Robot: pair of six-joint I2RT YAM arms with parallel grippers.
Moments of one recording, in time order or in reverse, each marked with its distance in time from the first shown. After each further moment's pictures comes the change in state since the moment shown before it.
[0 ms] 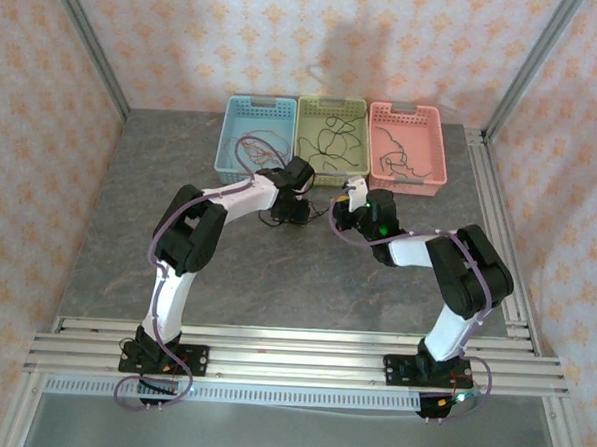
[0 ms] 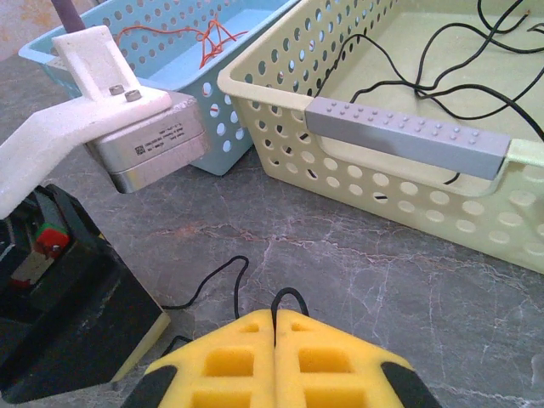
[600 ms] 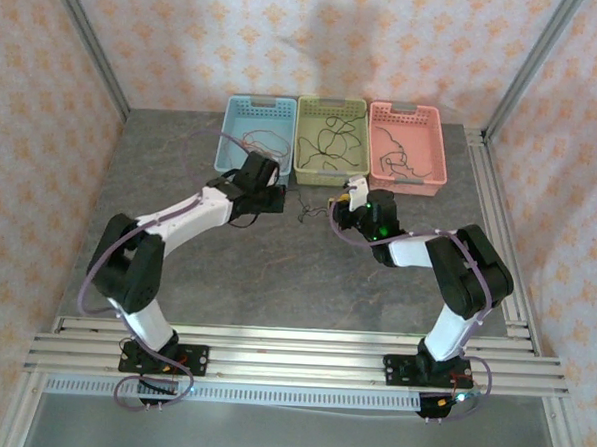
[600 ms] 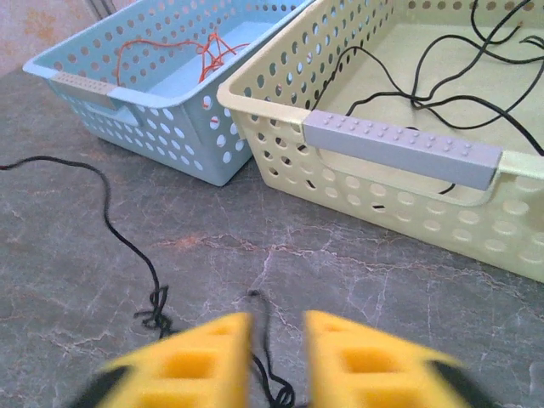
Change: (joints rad) left arm 0.069 -0.492 -0.399 0.258 -0.043 -0.002; right arm 0.000 -0.002 -0.015 0.046 0.006 0.017
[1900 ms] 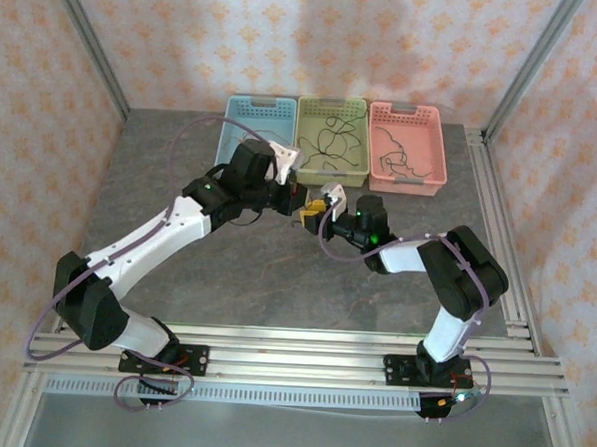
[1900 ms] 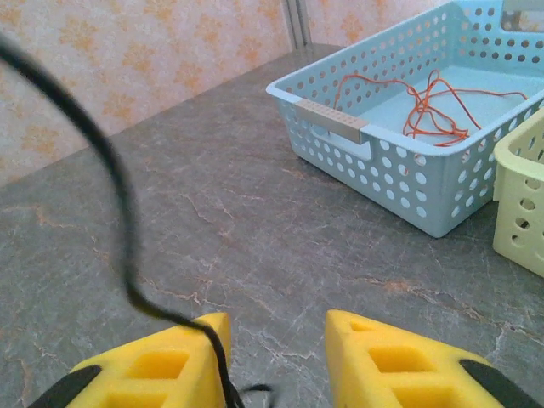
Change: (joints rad) left arm -0.116 -0.220 0.131 -0.096 0.274 0.097; right arm 0.103 0.010 -0.005 0.135 -0.293 -0.007
